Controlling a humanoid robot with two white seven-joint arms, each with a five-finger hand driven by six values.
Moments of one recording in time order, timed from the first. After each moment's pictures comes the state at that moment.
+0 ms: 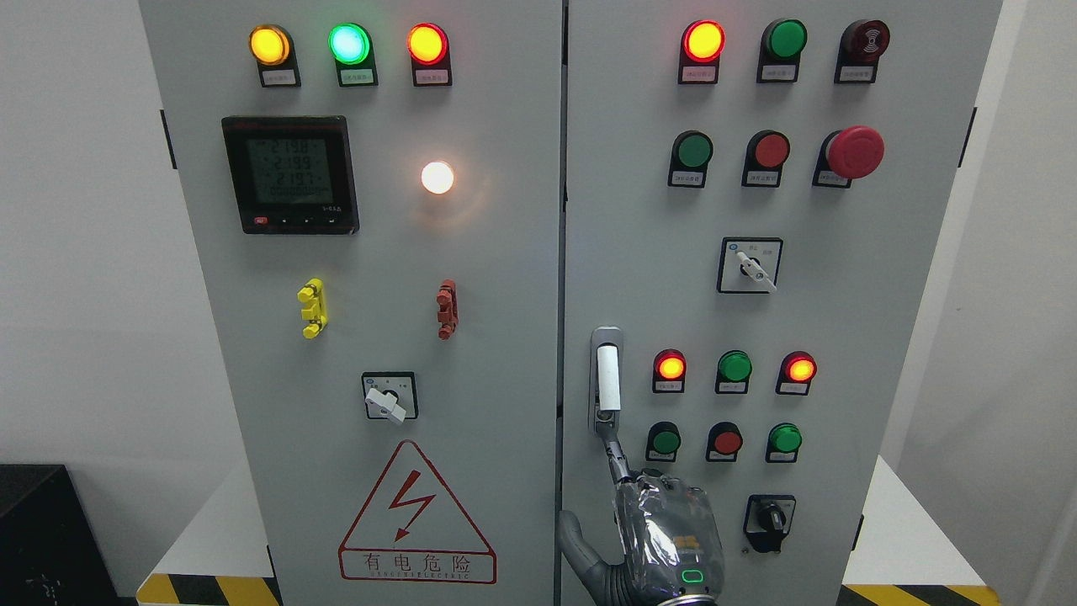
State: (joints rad) left arm 0.05 -0.10 -0.16 -0.05 0.12 -0.03 -0.03; right arm -0.26 0.13 0.35 -1.80 1.37 0.26 0.08
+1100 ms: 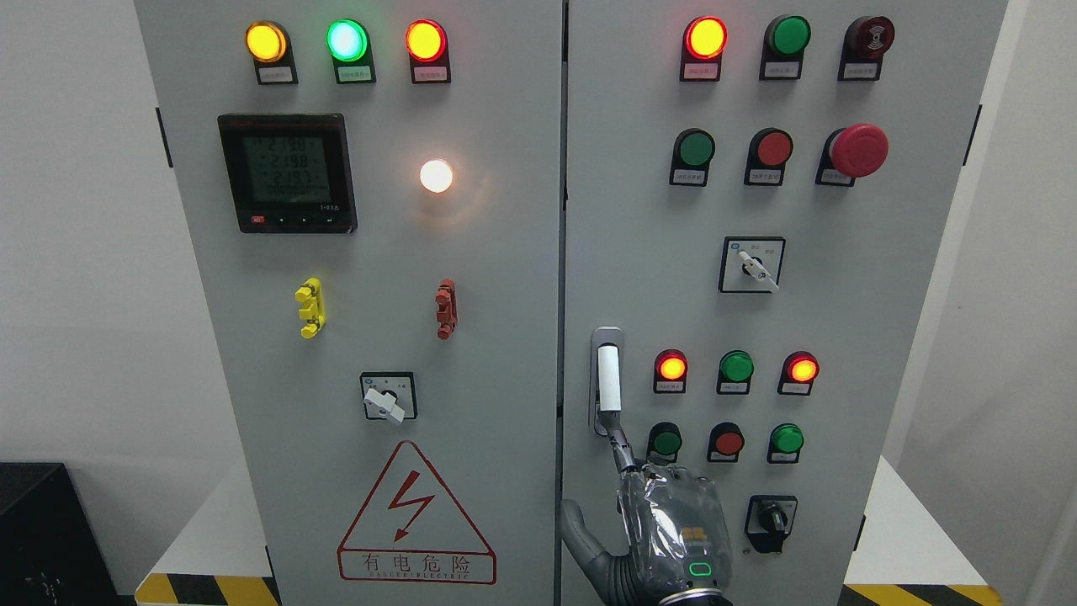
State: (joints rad) left arm 0.05 -0.10 -0.16 -0.05 0.12 -0.03 -0.03; right arm -0.26 0.13 0.35 -1.87 1.37 0.25 0.09
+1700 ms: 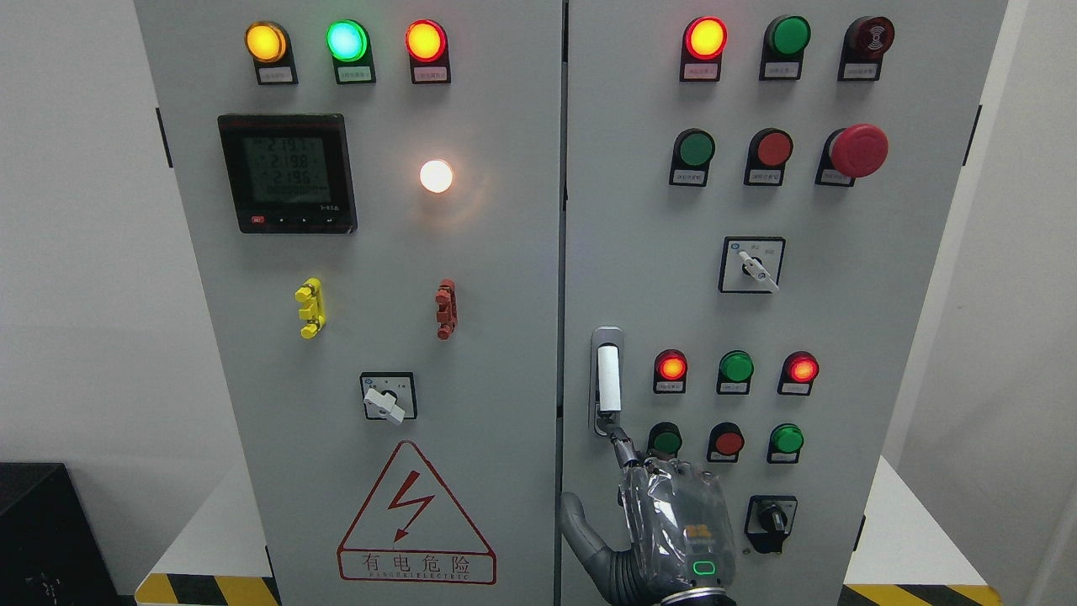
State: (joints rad) left arm 0.05 -0.10 -0.16 -0.05 0.12 -0.03 -0.03; right arm -0.26 0.13 0.35 -1.89 1.36 0.25 0.07
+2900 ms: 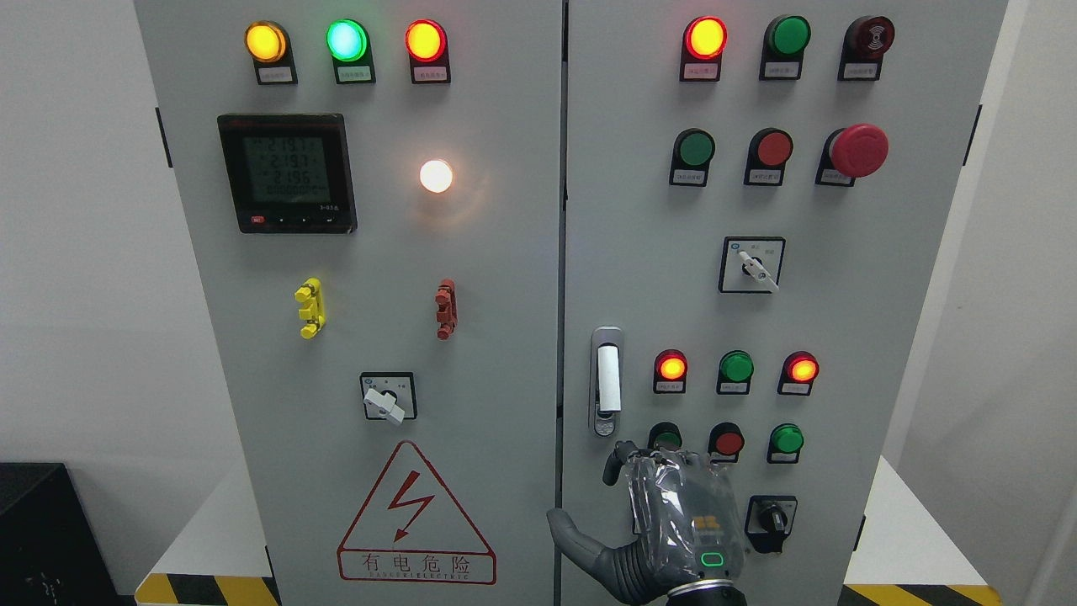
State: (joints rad) left arm 0.05 -0.10 -0.16 -0.05 0.12 -0.03 -0.03; right arm -0.29 0.13 0.33 -1.91 1.36 0.25 0.08
